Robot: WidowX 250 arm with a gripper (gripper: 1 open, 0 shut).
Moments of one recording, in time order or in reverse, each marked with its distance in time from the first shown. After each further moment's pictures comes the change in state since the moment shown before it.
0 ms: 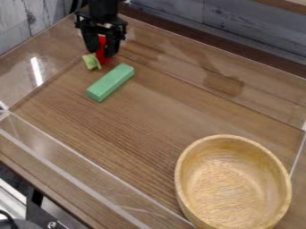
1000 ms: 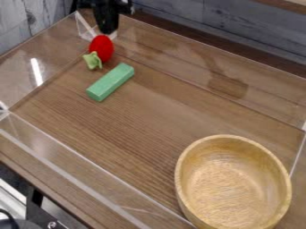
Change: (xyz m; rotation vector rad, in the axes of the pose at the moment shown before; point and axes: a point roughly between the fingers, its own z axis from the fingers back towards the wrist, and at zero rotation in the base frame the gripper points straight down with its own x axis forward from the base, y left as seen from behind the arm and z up) arm -0.001 -0.027 0.063 -0.095 -0.062 -0.021
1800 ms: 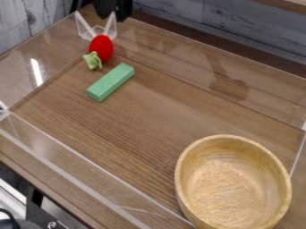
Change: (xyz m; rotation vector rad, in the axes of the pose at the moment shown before) arm 0.009 -0.011 0.000 -0.013 -0.017 -0.045
